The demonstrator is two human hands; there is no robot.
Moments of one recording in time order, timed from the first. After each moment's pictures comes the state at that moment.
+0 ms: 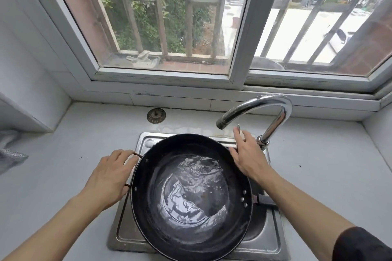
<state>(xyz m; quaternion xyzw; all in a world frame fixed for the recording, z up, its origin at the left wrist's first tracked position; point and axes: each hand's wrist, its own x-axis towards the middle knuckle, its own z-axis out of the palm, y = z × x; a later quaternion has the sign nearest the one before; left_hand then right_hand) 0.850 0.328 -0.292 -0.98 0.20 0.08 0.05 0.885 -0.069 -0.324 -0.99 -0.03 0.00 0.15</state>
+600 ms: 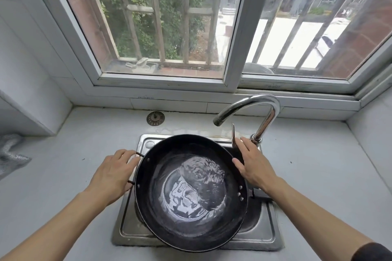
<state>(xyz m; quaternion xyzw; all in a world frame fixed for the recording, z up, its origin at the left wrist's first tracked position) 0.846 0.334 -0.291 -0.97 0.23 0.04 0.04 0.836 -0.082 -0.306 -0.99 -0.04 0.01 0.14</state>
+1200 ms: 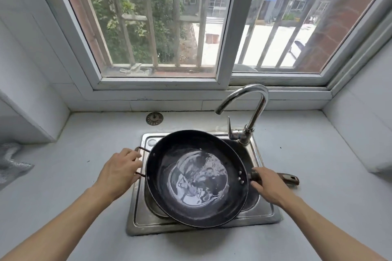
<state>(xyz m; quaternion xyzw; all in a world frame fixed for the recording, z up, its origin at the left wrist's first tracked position) 0.834 0.354 -0.283 -0.95 0.30 -0.02 -0.01 0.729 -0.092 -0.315 -0.98 0.08 0.12 0.16</state>
